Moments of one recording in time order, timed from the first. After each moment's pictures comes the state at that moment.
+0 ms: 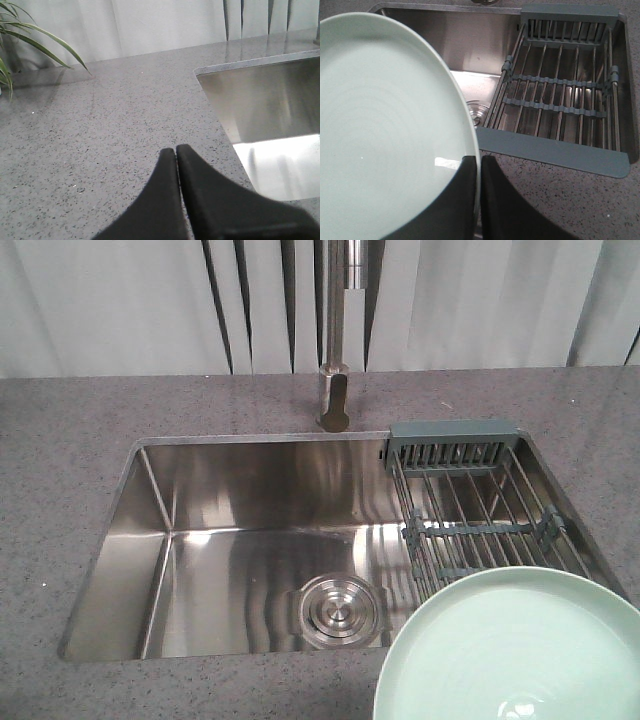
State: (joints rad) left arm -0.01 -0.01 0.03 0.35 0.25 -0.39; right arm 0.06 0.26 -0.61 0.36 1.00 -0.22
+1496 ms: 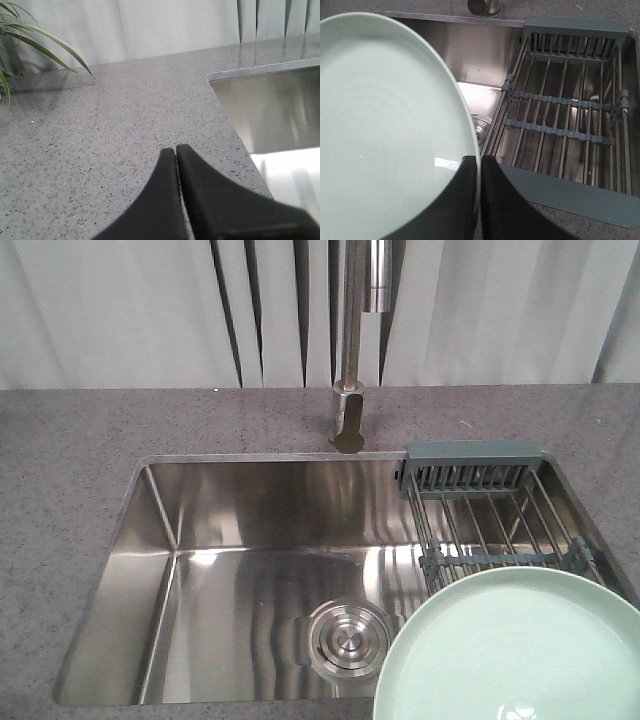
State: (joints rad) left arm -0.01 -0.01 0.03 0.35 0.25 -0.39; right arm 0.06 0.26 -0.61 0.36 1.00 -0.22
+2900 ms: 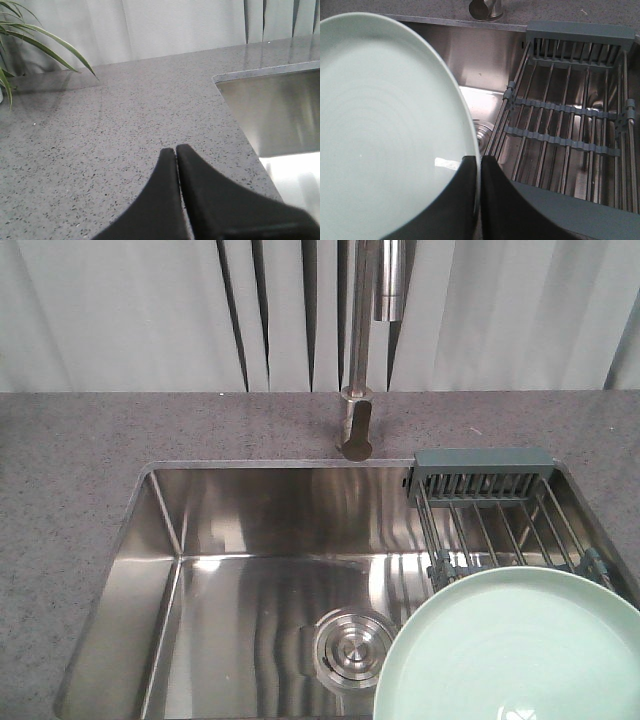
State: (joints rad) left arm -0.01 -0.01 0.03 0.35 0.25 -0.39; right arm 0.06 0.26 -0.61 0.36 1.00 -0.22
